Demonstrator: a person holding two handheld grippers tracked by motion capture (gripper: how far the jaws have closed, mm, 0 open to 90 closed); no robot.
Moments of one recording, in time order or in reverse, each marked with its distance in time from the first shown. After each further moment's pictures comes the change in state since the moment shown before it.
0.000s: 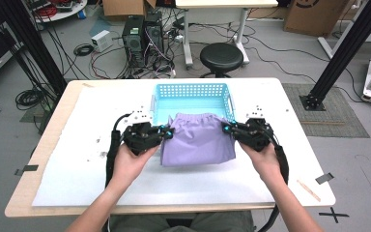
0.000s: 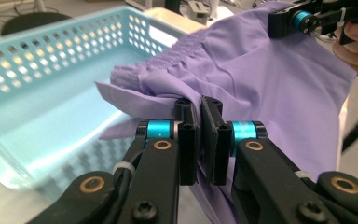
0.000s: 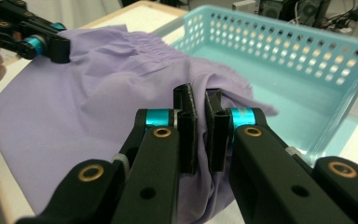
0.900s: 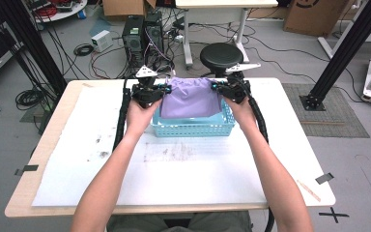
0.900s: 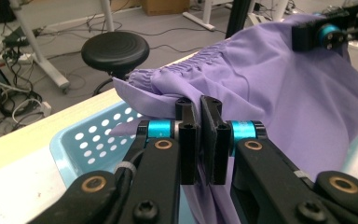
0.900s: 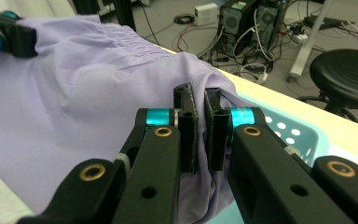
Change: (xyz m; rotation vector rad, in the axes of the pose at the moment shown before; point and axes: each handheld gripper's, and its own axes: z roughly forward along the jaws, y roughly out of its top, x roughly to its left) left arm 0.104 0.049 0.075 -0.013 0.213 -0.012; right arm -0.083 0.072 0.109 0.034 -0.140 0.000
